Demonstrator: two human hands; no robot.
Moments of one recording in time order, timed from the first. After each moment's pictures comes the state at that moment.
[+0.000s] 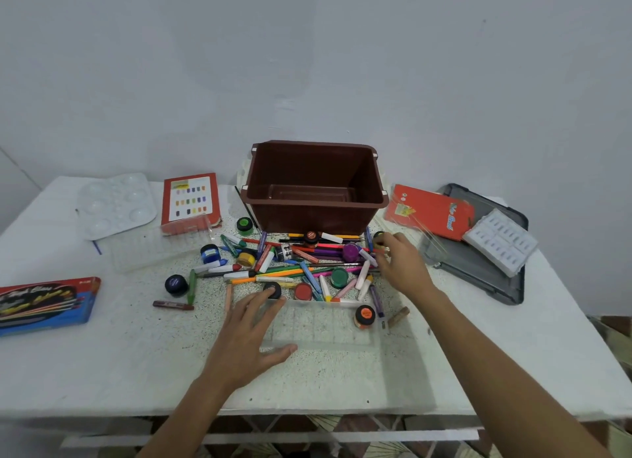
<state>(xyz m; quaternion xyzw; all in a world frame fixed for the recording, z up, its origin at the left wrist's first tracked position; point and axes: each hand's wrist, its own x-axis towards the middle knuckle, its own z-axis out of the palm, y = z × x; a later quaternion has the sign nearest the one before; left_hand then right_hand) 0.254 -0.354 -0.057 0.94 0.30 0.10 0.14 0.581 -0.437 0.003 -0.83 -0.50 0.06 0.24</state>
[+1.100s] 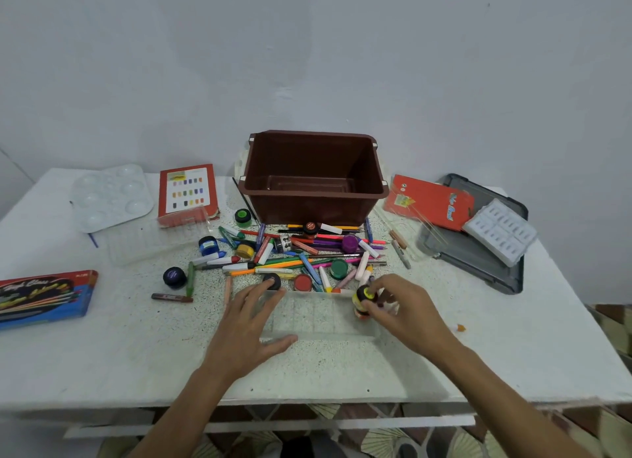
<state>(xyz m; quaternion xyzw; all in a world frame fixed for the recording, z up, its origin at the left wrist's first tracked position) 0.256 -0.354 -0.055 0.94 0.29 0.10 0.14 0.516 -0.523 0.017 -0.74 -0.58 0.12 0.32</state>
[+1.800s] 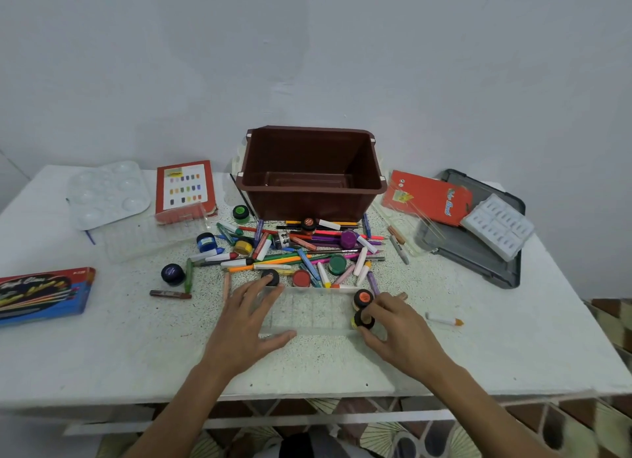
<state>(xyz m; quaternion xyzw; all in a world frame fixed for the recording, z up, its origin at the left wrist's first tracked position) 0.256 -0.353 -0.056 0.94 0.29 0.10 0.13 0.498 -0.543 -0.015 -0.74 -0.63 0.04 0.21</state>
